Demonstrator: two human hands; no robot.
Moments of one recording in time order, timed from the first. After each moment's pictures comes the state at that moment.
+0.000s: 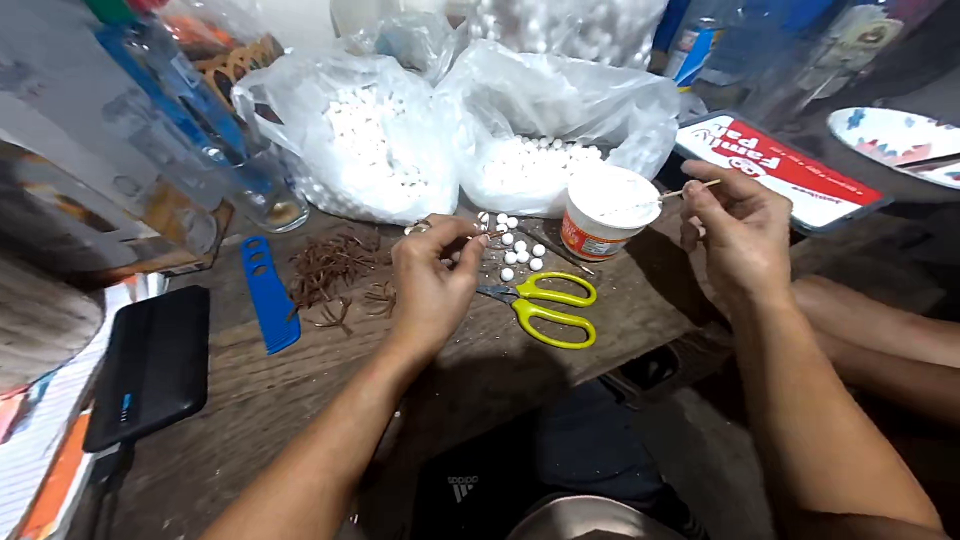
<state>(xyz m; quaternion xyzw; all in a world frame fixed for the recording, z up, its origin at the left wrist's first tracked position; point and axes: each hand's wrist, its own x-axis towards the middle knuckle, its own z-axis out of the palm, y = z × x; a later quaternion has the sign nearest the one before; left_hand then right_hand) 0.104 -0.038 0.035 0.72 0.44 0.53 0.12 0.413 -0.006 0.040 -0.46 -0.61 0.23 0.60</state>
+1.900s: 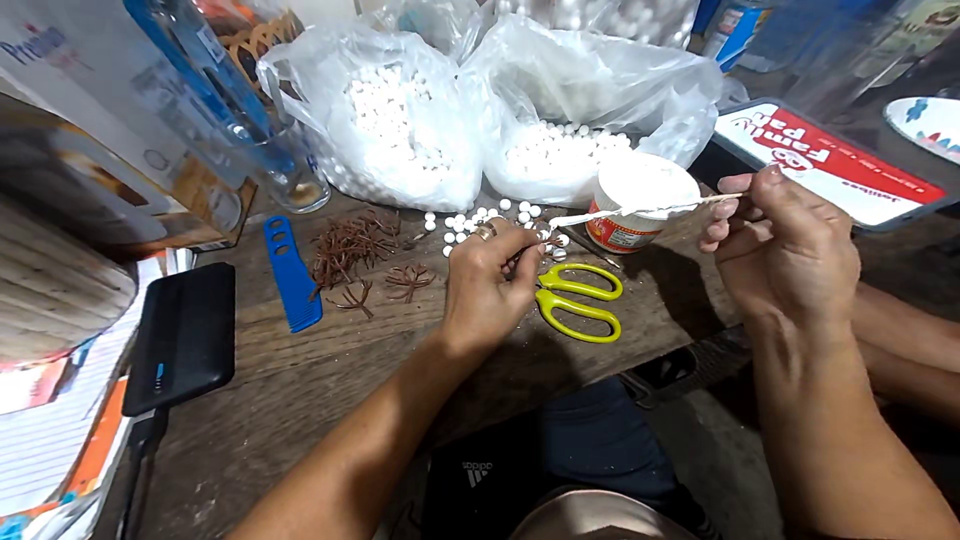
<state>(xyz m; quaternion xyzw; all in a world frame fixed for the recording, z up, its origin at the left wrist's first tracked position) 0.124 -0.044 0.024 0.74 0.37 0.55 0.04 0.371 -0.037 0.057 -0.35 -0.49 0.41 0.68</state>
